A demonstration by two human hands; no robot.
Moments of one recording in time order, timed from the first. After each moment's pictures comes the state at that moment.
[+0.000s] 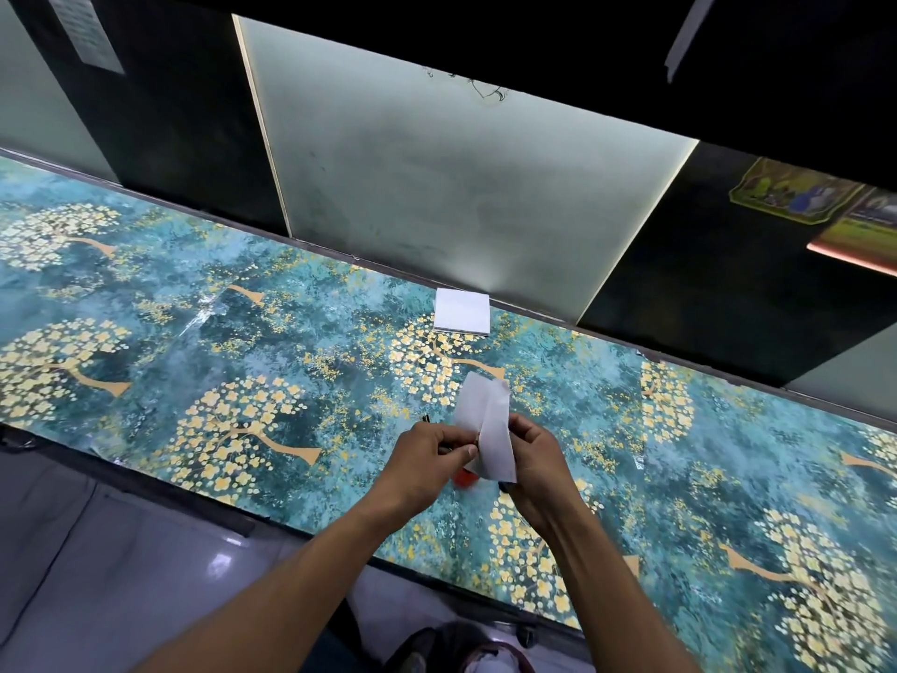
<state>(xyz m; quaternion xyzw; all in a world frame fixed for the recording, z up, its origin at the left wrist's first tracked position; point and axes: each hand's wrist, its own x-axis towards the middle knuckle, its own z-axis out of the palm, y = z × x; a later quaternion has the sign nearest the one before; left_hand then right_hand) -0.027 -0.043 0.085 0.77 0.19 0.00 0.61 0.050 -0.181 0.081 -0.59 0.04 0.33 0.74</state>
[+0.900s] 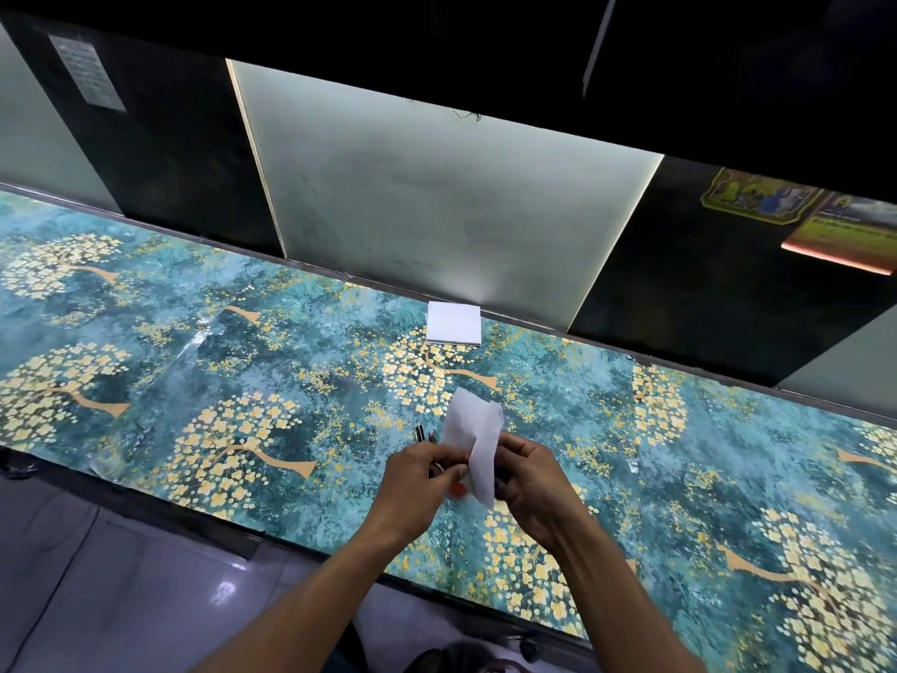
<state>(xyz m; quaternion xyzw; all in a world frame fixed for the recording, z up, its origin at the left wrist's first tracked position) -0.042 -0.063 0.094 0.82 0.18 0.05 0.54 0.045 -0.203 0.084 -0.59 0.02 0.36 0.73</state>
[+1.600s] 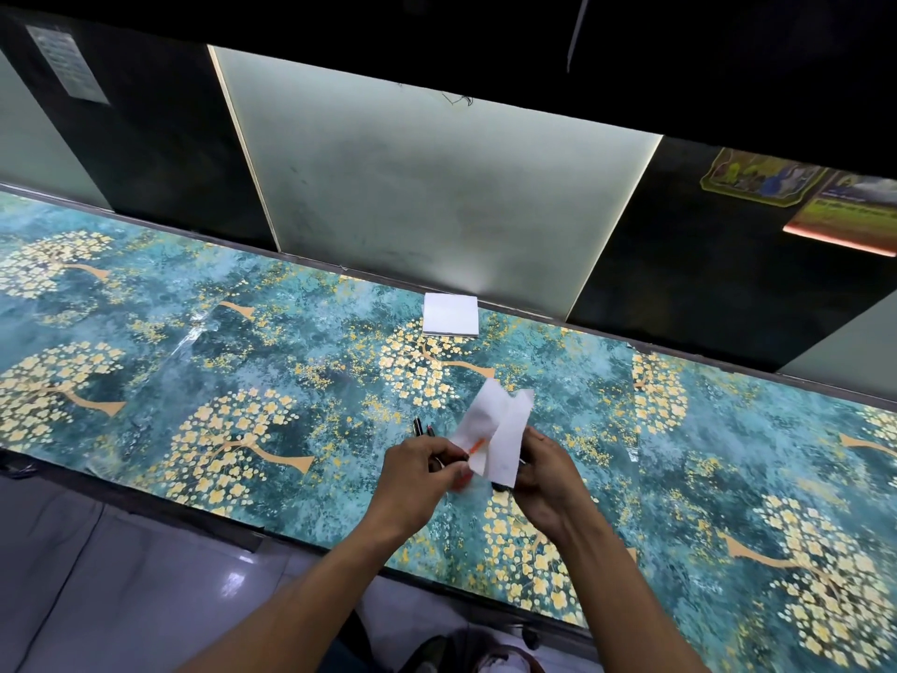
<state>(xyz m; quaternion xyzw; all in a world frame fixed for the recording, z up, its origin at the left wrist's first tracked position) -0.035 -0.065 0.081 0.82 0.22 0.05 0.53 0.059 -0.214 0.071 -0.51 0.10 0.34 0.78</state>
